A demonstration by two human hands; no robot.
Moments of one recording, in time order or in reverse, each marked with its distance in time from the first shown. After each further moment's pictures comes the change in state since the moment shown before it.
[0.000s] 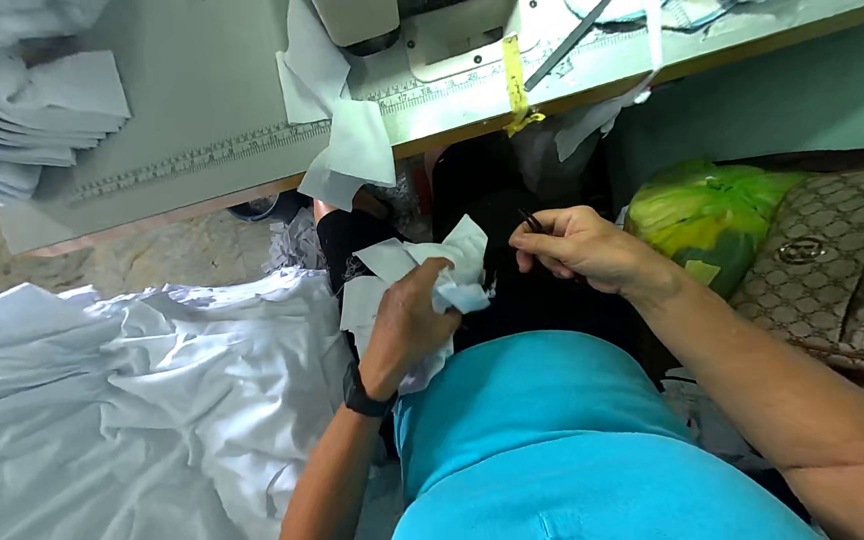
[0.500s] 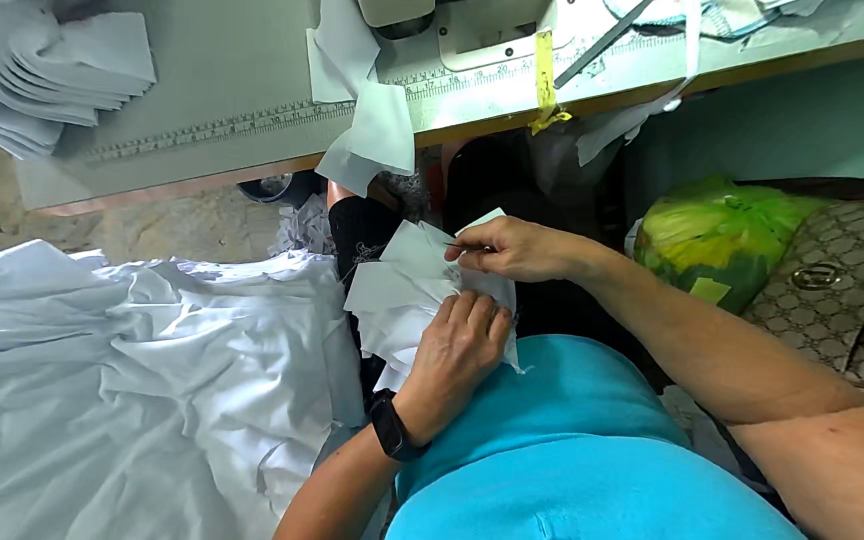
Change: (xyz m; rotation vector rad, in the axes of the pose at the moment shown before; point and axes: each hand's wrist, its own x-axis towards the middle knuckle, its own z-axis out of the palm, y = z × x) left_hand -0.029 0.026 0.045 0.490 0.094 0.406; right_hand 0.038 -0.030 0.043 -0.567 -0.472 -0.267
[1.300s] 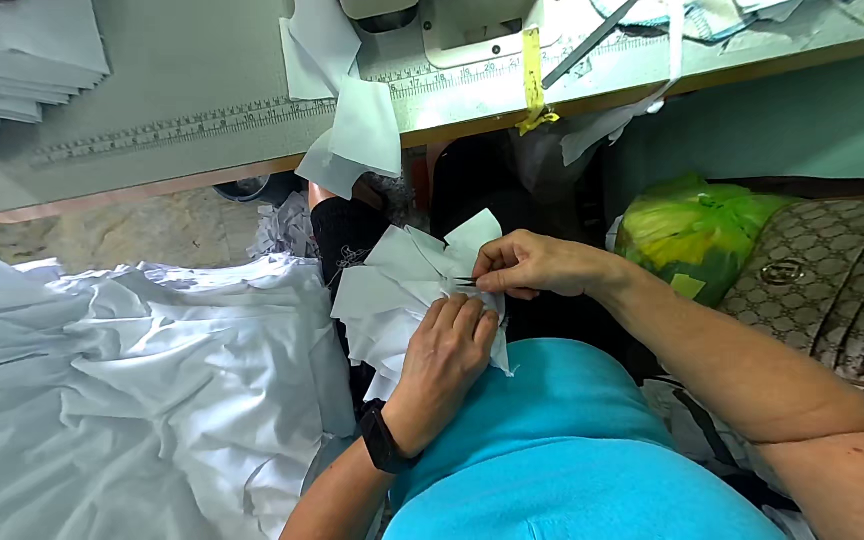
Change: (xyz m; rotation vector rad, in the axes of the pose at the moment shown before) left_hand -0.001 -0.004 0.000 -0.071 0.006 -0.043; right_hand -0.026 0.024 -0.001 0.462 -0.040 0.270
